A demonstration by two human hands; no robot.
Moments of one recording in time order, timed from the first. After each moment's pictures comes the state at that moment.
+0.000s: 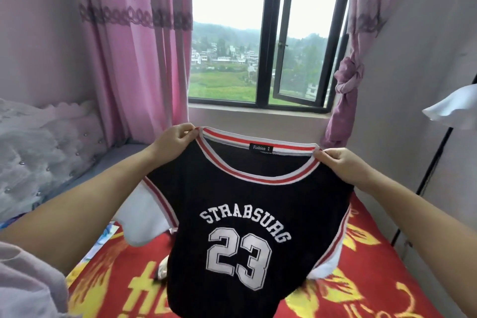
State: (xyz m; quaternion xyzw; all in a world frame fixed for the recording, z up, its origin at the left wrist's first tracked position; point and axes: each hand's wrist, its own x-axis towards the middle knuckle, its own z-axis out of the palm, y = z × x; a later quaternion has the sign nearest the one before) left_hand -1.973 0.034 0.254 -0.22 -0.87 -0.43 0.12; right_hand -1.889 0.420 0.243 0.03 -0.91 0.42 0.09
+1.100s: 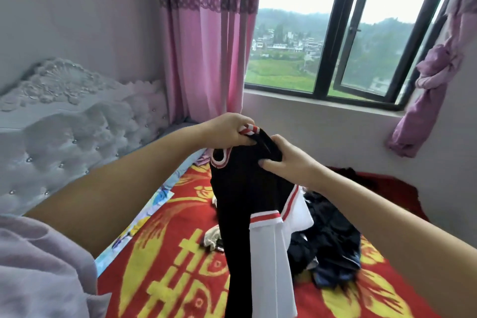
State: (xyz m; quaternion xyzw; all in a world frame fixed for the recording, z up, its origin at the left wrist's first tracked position) left_hand -1.913 0.014 0.271 -0.27 -0.92 -0.29 0.06; right_hand -1.889 0.212 0.231 0.23 -0.89 0.38 0.01
